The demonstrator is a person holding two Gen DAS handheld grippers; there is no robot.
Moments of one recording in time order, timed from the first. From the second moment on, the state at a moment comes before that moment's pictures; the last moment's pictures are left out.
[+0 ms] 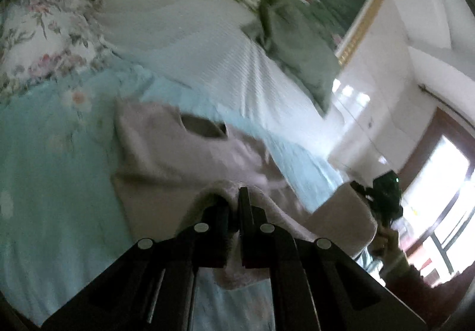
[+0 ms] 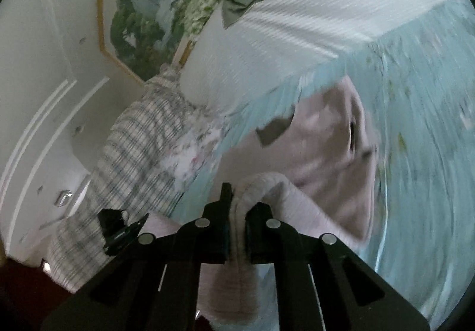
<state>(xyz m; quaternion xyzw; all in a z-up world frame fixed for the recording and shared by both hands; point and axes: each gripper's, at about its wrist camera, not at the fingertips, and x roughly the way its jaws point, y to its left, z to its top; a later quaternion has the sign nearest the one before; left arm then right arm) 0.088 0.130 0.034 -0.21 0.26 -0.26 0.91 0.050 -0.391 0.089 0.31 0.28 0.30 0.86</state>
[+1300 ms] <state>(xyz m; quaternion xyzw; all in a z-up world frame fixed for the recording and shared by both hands) 0.308 0.062 -0.076 -0.21 0.47 -0.20 0.83 0.236 -0.285 0.008 0.00 0.48 0.20 0.86</state>
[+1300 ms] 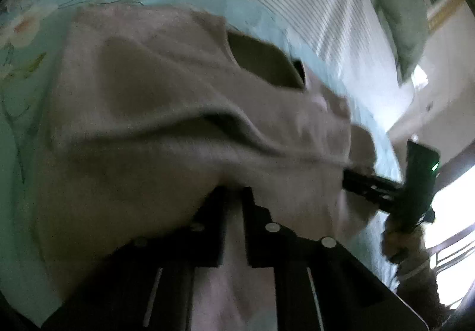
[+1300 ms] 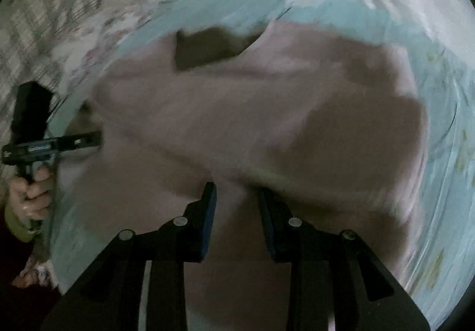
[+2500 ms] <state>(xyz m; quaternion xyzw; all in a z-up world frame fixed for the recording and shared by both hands) 0.354 0.087 -0.052 -0.17 0.43 -0.06 0.88 0.252 -0.320 0.069 0.19 0.37 0.15 0.89</state>
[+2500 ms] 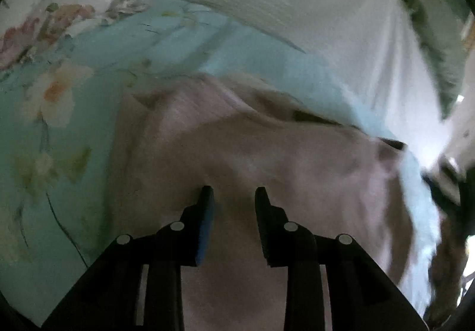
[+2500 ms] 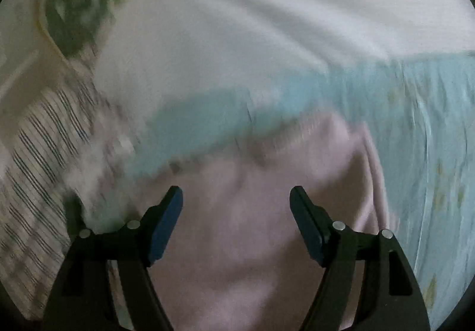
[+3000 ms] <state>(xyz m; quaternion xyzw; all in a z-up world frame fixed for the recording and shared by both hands) 0.171 0.090 -0.027 -0.30 0.36 -0.11 0.87 0.119 -0.323 0.023 0.29 0.36 0.15 0.87</state>
